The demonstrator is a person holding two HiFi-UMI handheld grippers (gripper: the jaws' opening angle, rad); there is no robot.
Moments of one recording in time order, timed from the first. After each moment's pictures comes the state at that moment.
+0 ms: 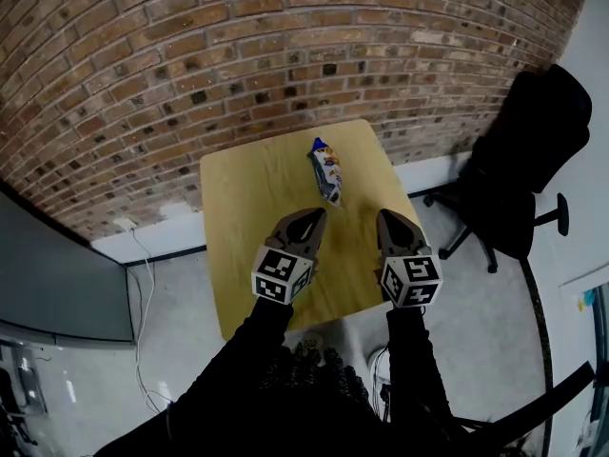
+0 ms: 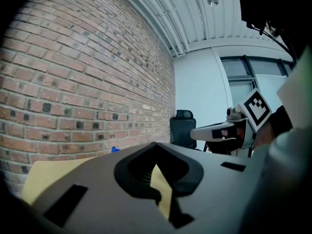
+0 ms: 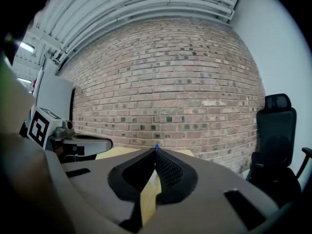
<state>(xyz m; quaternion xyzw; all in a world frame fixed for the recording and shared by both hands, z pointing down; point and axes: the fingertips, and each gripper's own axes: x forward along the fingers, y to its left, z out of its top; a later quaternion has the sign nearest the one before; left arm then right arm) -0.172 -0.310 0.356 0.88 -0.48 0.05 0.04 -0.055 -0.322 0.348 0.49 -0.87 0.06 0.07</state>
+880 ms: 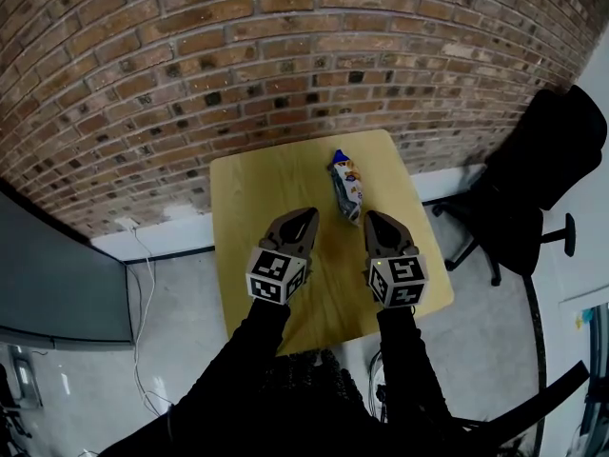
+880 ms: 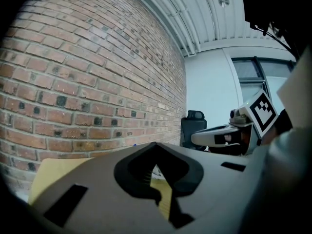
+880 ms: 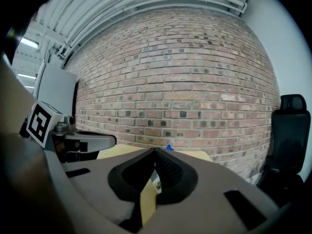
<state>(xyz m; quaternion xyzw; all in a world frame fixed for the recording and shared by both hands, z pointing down) -0.246 -0.359 0.373 0.86 -0.51 0.03 0.06 -0.139 -0.372 0.367 0.46 -0.88 0.05 0.10</state>
